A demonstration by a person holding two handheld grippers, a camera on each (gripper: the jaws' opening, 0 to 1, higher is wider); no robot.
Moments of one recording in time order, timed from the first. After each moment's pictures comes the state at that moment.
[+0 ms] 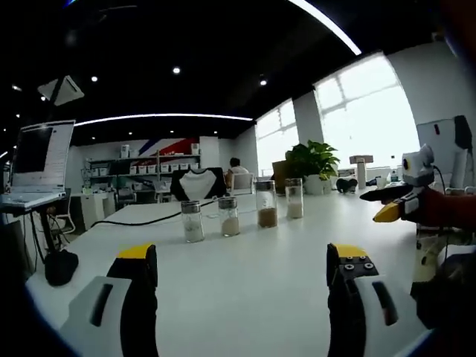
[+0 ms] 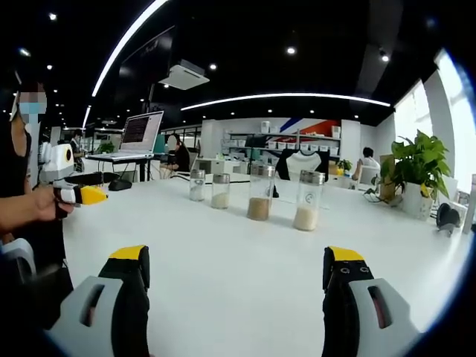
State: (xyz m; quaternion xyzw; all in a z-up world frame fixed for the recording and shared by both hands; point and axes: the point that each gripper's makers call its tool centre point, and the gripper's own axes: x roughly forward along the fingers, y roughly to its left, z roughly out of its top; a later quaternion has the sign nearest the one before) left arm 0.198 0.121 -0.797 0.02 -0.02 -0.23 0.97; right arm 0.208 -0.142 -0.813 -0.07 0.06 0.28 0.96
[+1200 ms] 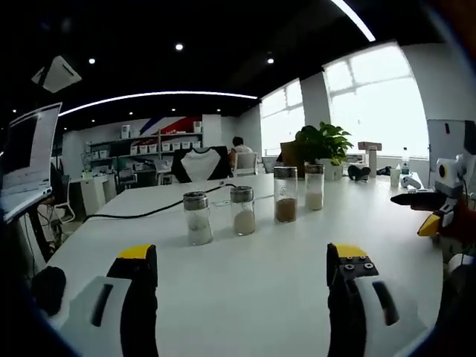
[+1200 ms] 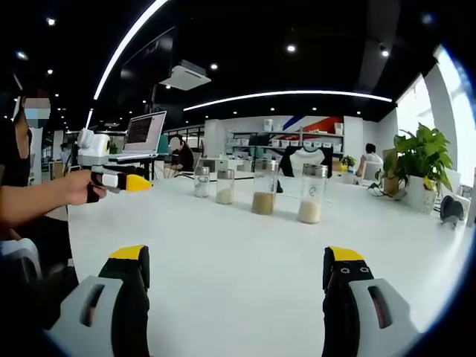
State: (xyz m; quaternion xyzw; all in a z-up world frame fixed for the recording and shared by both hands) left arm 0.277 0.117 -0.797 0.03 0.05 -0.22 0.97; right arm 0.200 -0.143 -0.824 -0.05 0.06 0.29 0.95
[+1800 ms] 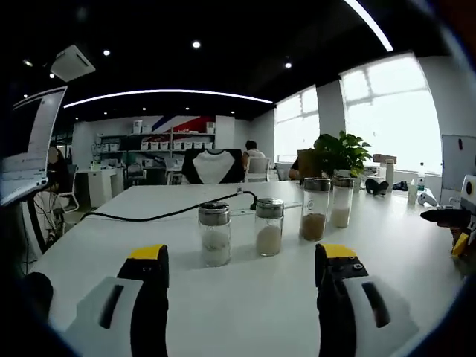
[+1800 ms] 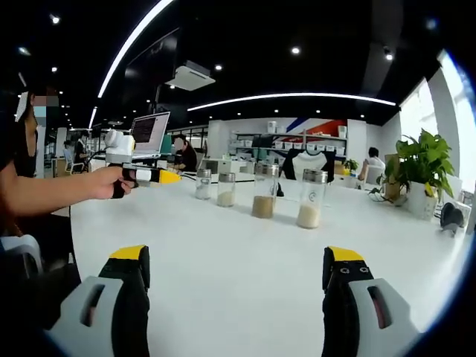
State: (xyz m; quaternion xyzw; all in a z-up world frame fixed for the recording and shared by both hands) left arm 0.339 0.130 -0.791 -0.01 0.04 -0.18 0.98; right arm 0.199 -0.147 -0.816 -0.06 0.06 0.30 0.95
